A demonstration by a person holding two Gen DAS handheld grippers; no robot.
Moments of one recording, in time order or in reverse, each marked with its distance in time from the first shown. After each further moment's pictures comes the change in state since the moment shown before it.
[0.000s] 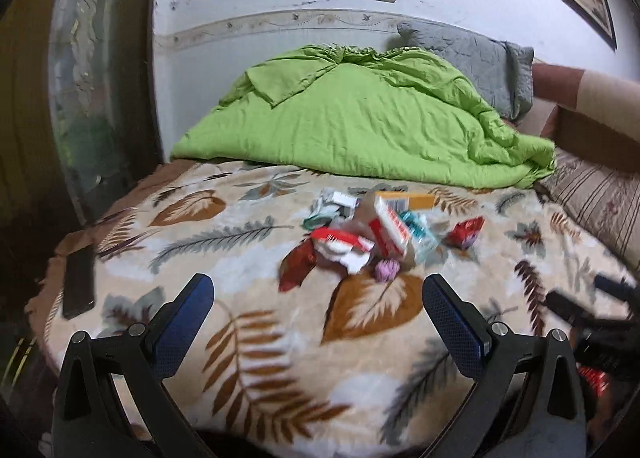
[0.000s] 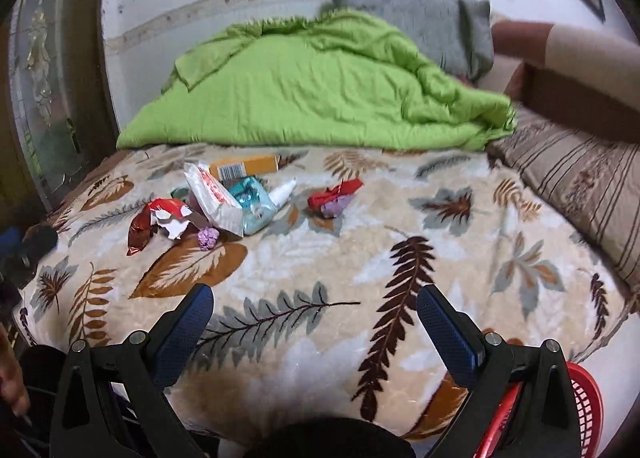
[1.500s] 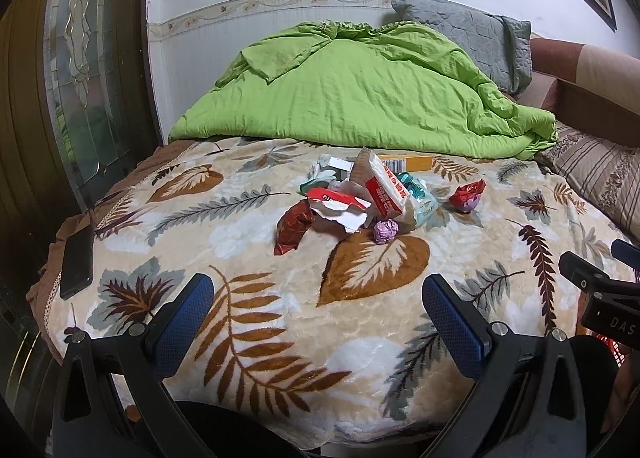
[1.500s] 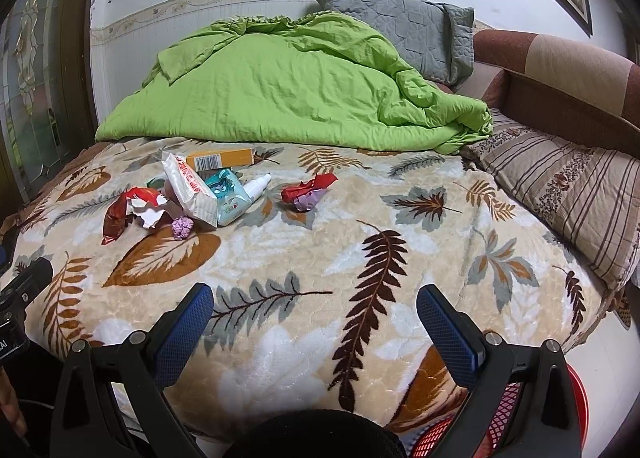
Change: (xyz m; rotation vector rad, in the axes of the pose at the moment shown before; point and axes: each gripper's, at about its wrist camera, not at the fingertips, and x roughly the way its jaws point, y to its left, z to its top) left arm 0.009 -0.001 -0.029 0.033 0.070 -0.005; right arm 0.003 -0.004 -0.016 -0.017 0.000 -0.074
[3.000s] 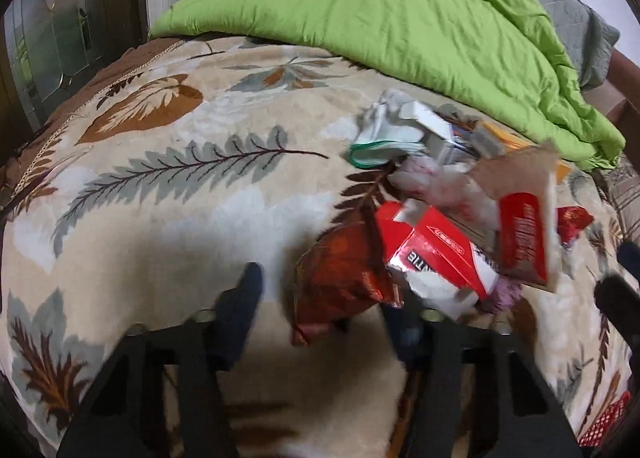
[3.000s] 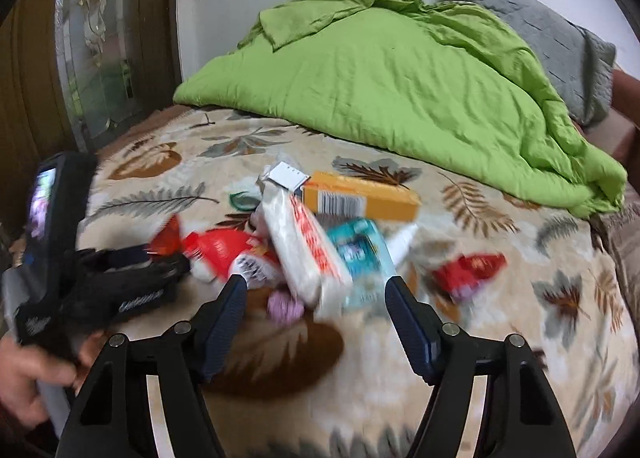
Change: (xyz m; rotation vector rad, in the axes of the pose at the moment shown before) left arm 0.209 0.059 0.049 -0.188 0.342 -0.044; right arm 0.124 0.128 0.083 -0.256 0.076 0.308
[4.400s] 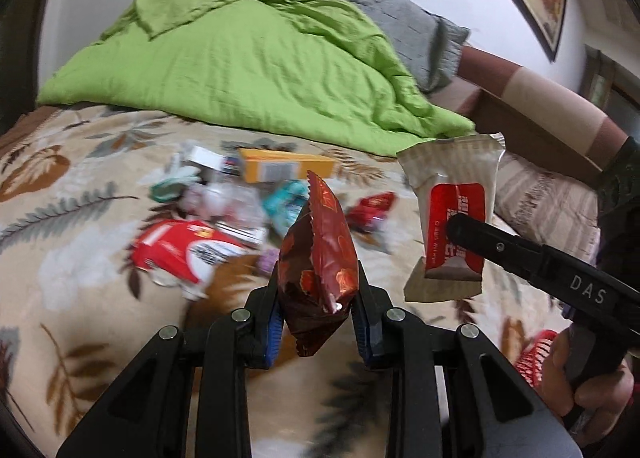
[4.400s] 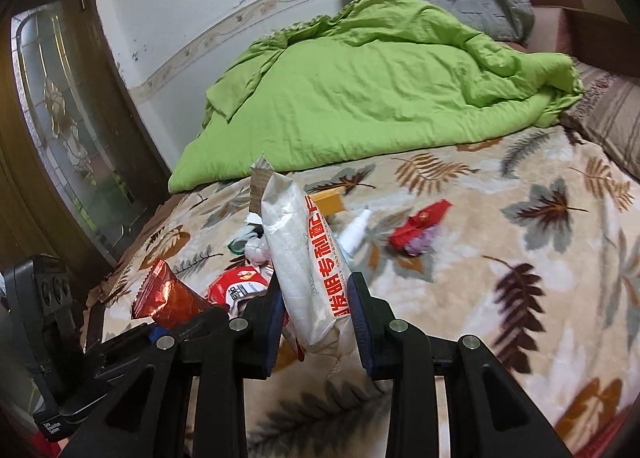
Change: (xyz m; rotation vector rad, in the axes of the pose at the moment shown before) left arm -0.096 -0.096 -0.047 0.207 -0.170 -0.453; right arm -0.089 -0.085 -0.060 0.423 -0.172 0.103
